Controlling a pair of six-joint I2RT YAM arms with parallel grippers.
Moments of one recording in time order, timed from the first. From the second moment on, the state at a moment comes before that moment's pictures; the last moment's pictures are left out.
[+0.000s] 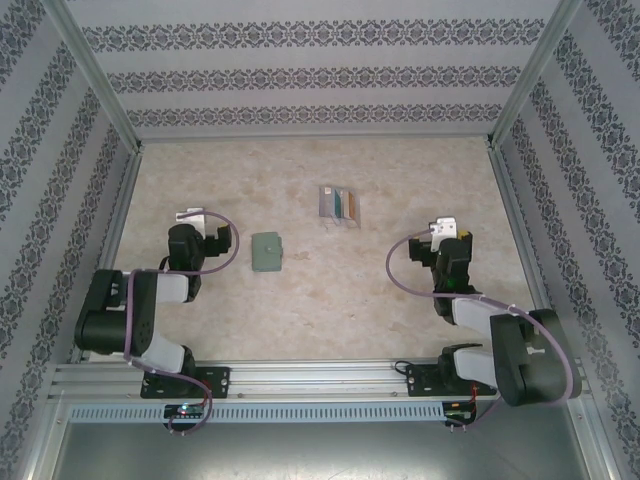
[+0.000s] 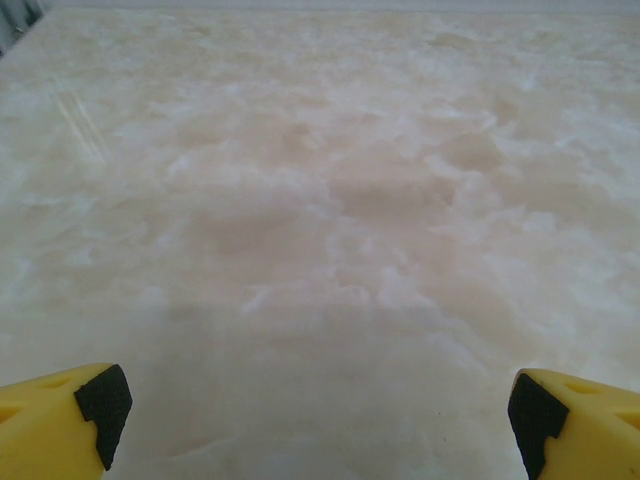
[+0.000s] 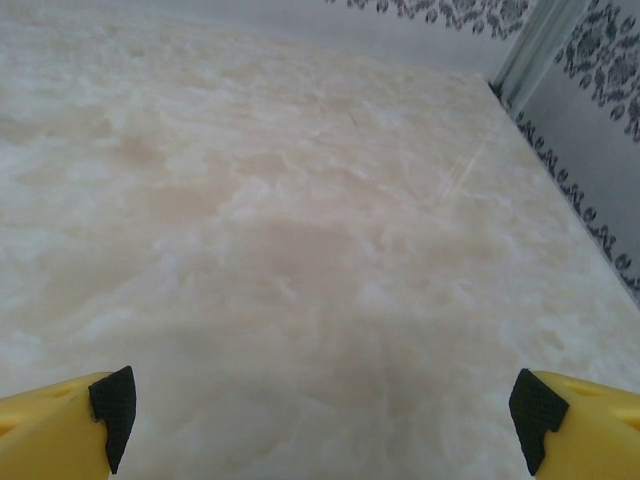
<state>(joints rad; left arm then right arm) 0.02 1.54 0.38 0.71 -0.06 -0.04 0.09 1.25 0.24 0.65 0.21 -0.11</state>
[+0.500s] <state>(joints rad) 0.02 1.56 0.38 0.73 -0.04 -0.04 0.05 1.47 0.30 0.82 0.12 -0.02</state>
